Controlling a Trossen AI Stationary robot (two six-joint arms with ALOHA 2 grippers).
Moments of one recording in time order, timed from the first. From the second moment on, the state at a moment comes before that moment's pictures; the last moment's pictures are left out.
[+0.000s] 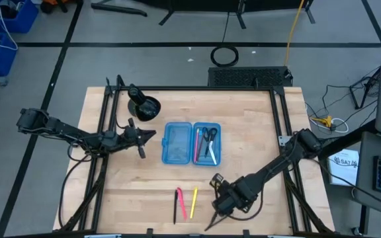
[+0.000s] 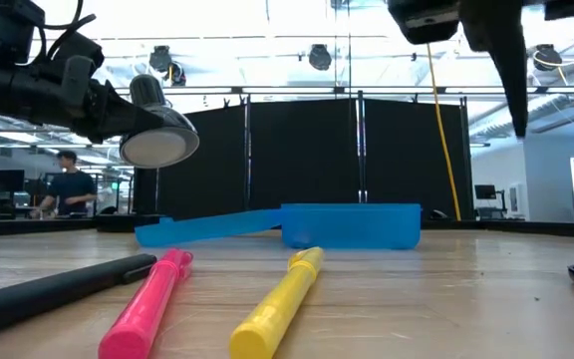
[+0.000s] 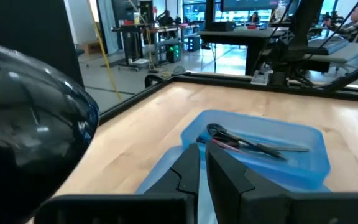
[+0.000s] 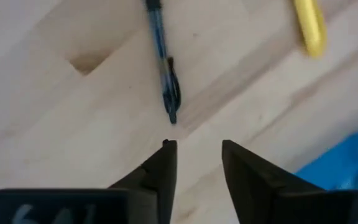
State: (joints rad) left arm -0.16 0.90 0.01 0.83 -0.53 -0.05; right arm 0.61 1.90 1.50 -1.05 0.11 -0.31
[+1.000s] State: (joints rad) left arm -0.16 0.90 0.01 0.79 -0.55 -0.09; right arm 0.70 1.90 1.22 -0.35 0.02 -0.49
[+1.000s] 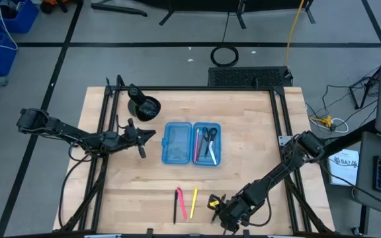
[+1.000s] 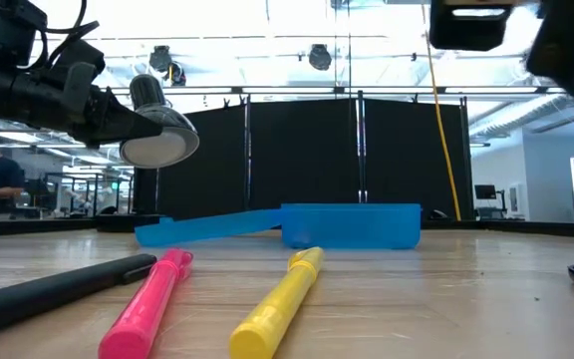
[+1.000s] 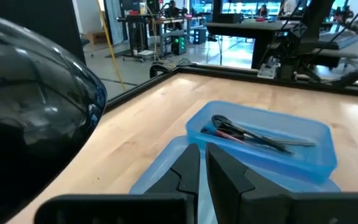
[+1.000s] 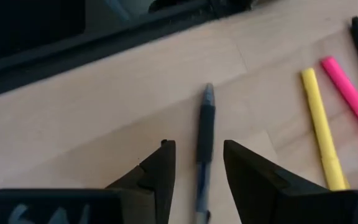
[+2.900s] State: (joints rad) left arm -0.16 0.90 0.01 0.68 -0.55 -0.16; right arm 0.59 2.00 1.09 -0.27 -0.15 -0.33
